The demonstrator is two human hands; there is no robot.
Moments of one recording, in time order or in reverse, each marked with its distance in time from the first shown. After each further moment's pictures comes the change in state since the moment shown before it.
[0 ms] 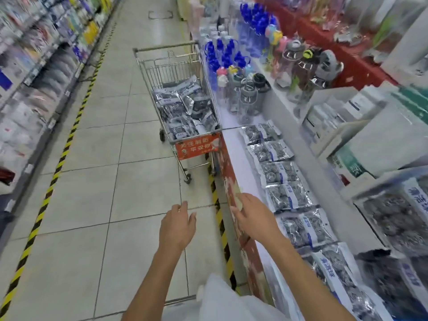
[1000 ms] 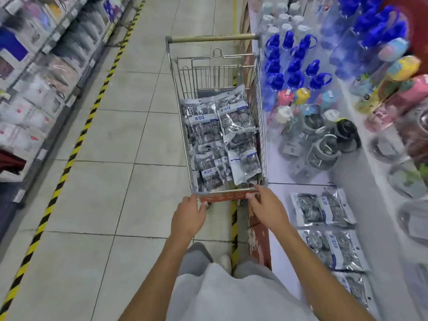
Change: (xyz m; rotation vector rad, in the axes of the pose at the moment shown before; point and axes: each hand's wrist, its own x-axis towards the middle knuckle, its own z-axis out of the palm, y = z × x) left_hand 0.475 -0.036 -0.072 -0.270 -0.125 -0.321; right_hand 0.542 0.009 0.003 0.123 -0.205 0.151
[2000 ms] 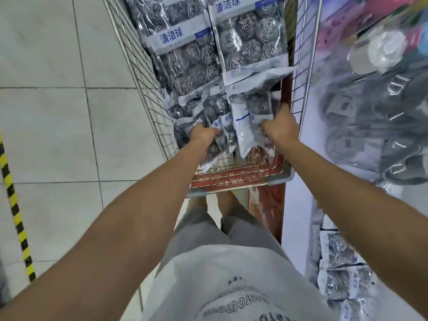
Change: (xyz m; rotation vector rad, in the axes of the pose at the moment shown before) left_hand 0.402 0.019 0.127 -0.573 -0.445 -0.711; right_hand 0.369 0.046 0.065 -0.028 -0.094 0.562
